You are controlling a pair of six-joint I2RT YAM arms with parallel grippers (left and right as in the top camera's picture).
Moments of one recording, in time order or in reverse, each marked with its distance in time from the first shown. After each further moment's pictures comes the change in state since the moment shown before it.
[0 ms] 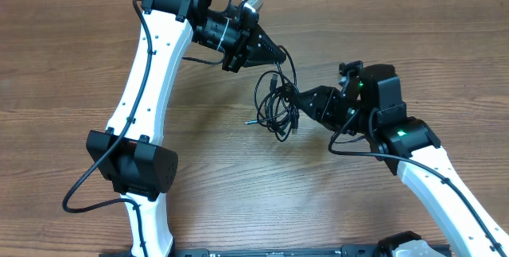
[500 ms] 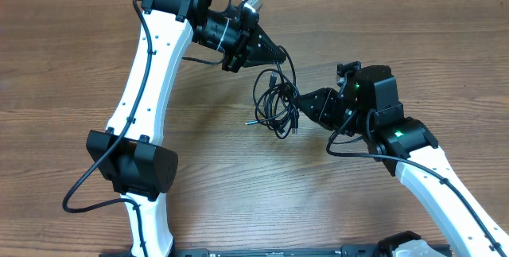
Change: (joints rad) left arm 0.000 0.000 0.000 -0.001 -0.004 0.000; right arm 0.014 0.002 0.000 -0.004 0.037 0.003
